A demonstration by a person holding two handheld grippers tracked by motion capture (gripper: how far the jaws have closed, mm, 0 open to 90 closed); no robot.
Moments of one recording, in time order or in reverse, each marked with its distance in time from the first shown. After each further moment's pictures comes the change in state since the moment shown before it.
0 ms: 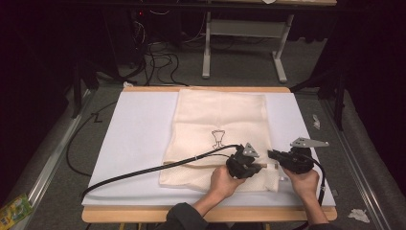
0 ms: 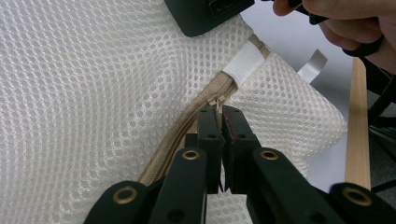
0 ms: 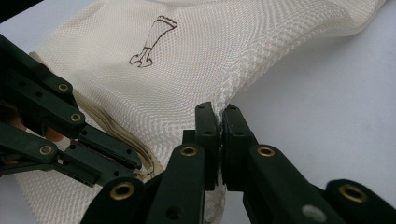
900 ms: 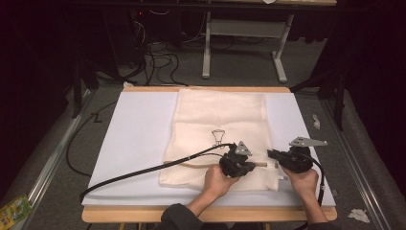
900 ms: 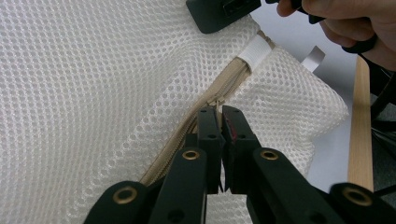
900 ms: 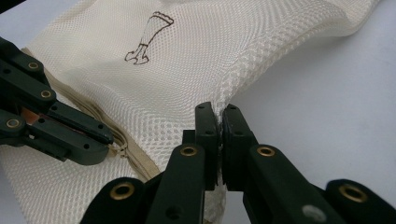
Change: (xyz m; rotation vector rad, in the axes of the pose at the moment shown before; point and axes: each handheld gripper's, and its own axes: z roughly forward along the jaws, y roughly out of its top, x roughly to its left) left arm 0.008 -0.008 -0.017 -0.009 0.025 -0.005; right arm -0.002 0.000 0.004 0.009 -0.013 -0.004
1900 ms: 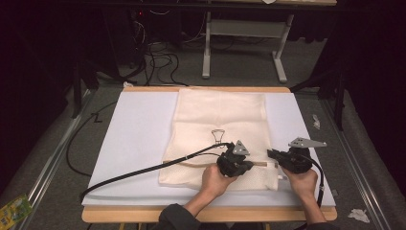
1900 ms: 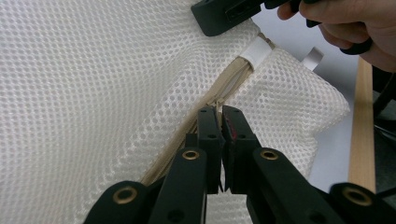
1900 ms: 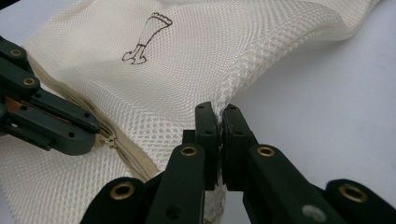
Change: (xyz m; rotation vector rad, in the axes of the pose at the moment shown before) left arm 0.000 -0.001 -0.011 -0.025 0.022 0.018; right arm 0.001 -0.001 0.001 -0.019 -0.019 -0.019
